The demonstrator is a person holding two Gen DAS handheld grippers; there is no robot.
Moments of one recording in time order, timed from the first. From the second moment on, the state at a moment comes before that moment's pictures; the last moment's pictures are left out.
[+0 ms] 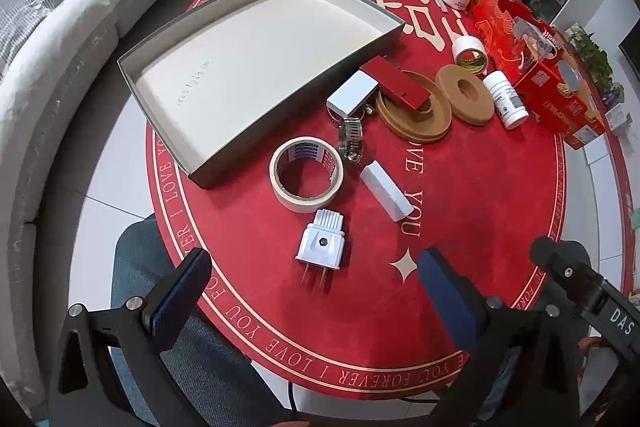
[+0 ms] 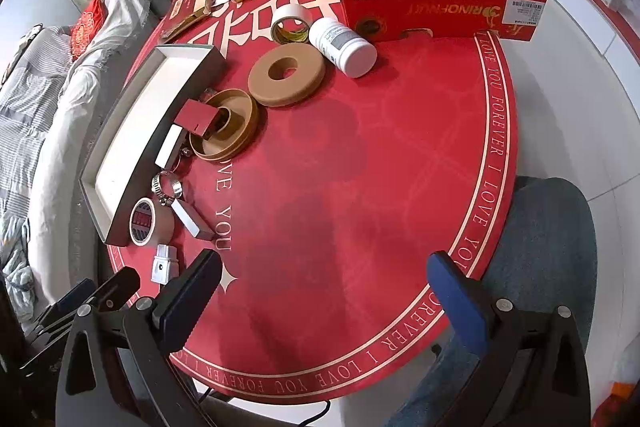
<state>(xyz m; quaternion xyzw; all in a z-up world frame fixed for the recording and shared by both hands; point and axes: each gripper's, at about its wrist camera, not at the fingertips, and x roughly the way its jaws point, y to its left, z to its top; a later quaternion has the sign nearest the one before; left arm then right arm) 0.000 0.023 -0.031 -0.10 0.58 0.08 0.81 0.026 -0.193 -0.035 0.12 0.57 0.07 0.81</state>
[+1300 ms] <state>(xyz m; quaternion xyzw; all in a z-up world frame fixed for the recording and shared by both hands) 0.077 0.065 -0.104 -0.09 0.61 0.12 0.78 0.052 -0.186 -0.057 0.08 0.60 0.08 0.79</state>
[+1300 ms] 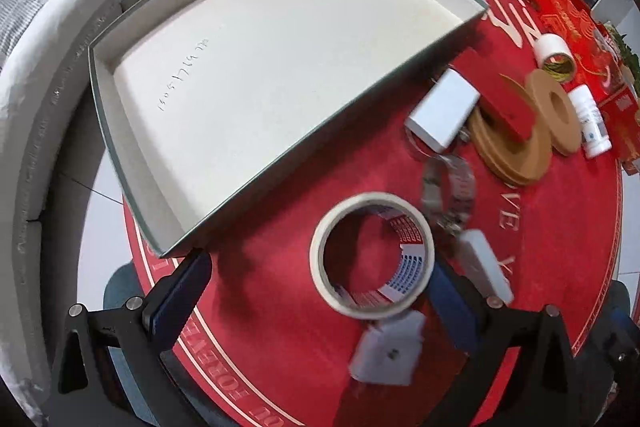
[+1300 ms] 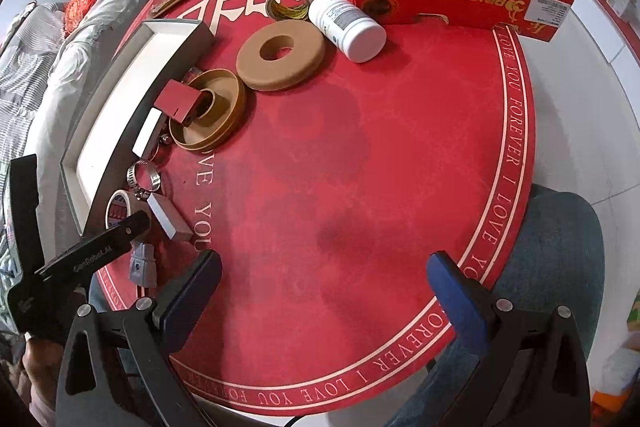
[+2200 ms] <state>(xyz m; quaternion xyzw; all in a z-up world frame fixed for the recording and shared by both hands) 0.086 0.085 -0.119 -0.09 0.60 0.12 0.79 0.084 -0.072 -0.080 -0.09 0.60 0.22 0.77</state>
